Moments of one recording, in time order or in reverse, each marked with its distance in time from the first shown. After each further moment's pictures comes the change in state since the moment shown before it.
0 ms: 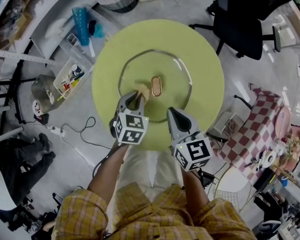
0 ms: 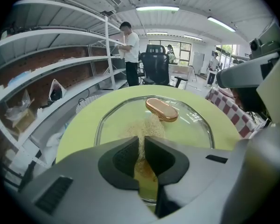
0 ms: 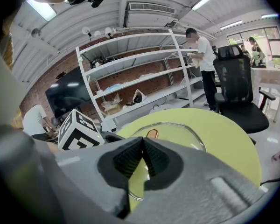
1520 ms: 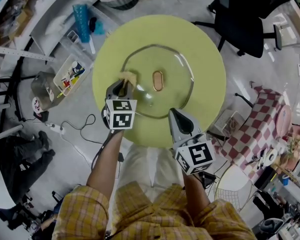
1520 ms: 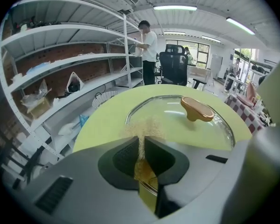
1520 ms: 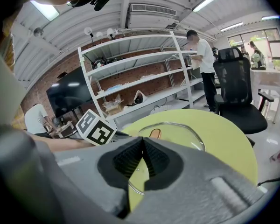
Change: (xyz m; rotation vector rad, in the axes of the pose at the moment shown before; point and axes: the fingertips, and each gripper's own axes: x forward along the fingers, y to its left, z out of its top) left arm 0.002 0.064 -0.010 -0.146 0.009 0.143; right arm -0.017 0.013 -0.003 -0.013 -0.009 -0.001
